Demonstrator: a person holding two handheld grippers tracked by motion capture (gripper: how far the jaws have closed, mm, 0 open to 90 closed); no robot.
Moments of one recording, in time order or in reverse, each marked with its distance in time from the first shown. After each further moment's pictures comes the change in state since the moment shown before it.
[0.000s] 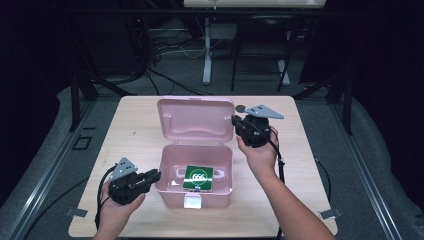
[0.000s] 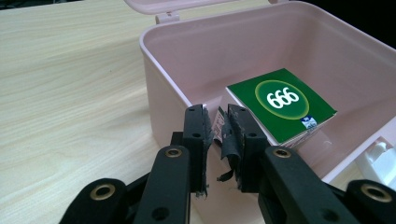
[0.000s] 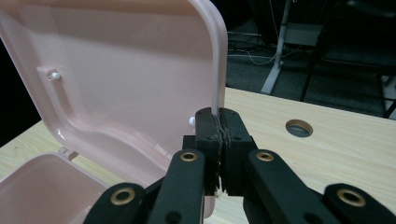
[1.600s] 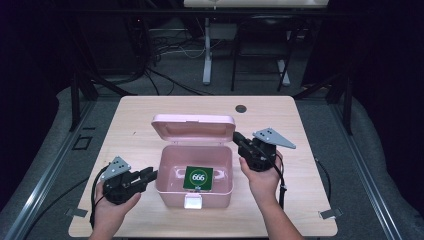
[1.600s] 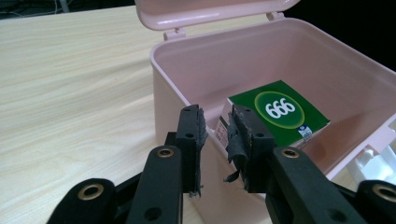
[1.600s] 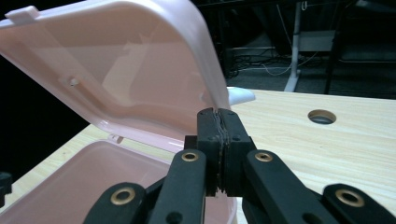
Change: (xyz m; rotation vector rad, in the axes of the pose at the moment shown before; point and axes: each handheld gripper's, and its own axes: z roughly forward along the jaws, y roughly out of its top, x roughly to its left) left arm 0.008 0.005 -0.012 -0.041 -0.009 -0.012; right arm 0.014 -0.039 -0.042 -0.096 0.066 0.095
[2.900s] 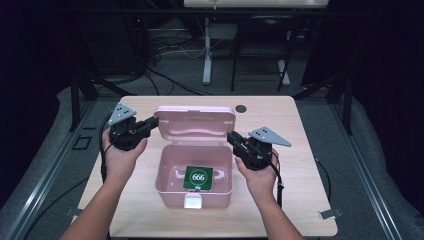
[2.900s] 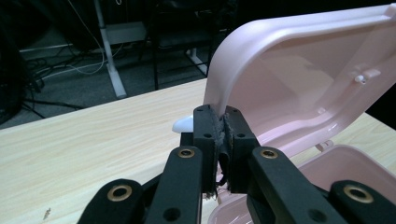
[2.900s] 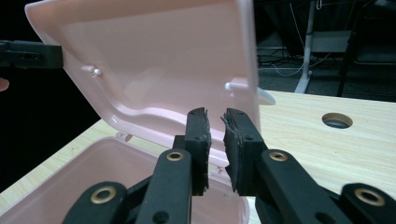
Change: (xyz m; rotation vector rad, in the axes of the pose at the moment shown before) left arm 0.021 0.114 0.031 -0.138 0.135 0.018; right arm 0.001 -0.002 0.009 0.004 0.044 -0.014
